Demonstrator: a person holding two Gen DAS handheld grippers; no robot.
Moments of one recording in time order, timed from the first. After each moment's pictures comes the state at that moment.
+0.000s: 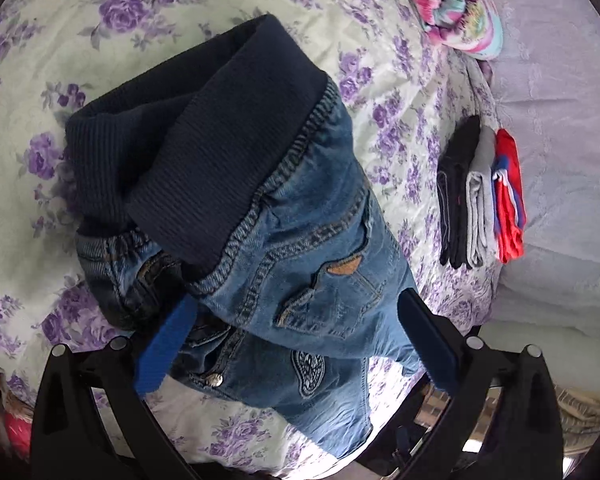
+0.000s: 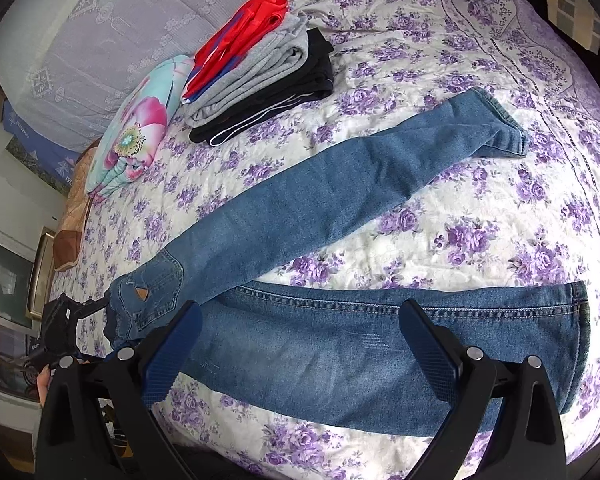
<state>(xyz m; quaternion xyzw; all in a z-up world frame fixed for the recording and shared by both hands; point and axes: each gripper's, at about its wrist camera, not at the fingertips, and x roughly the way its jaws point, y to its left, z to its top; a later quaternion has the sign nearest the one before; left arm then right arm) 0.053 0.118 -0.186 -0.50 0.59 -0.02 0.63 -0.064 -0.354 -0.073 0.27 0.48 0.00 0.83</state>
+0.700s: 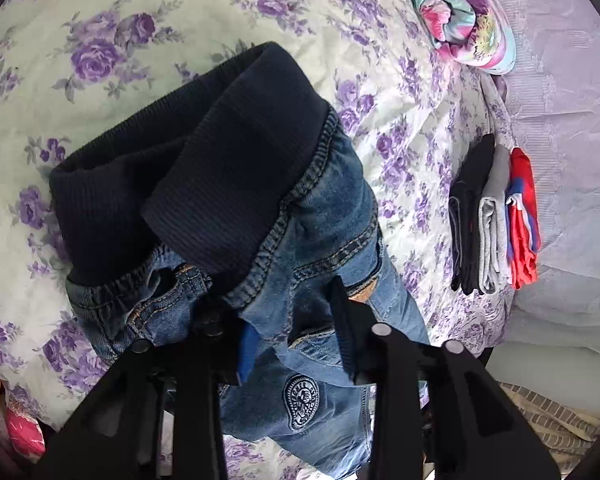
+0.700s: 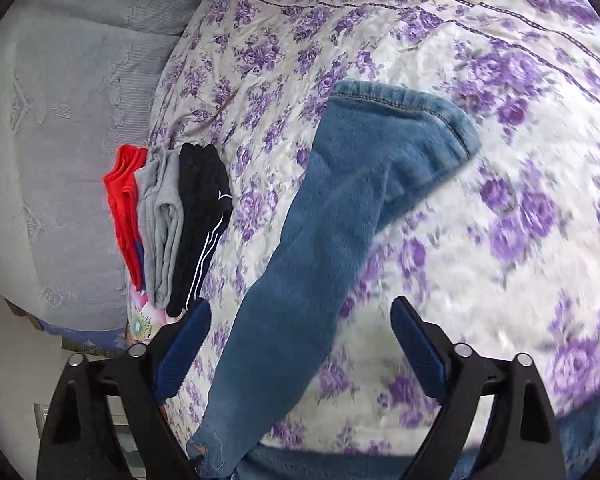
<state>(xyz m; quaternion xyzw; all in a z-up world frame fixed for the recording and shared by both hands) 0.079 0.120 -0.174 -0.49 0.58 0.01 0.65 0.008 -0.518 -0.179 0.55 0.36 -0.06 0.75</state>
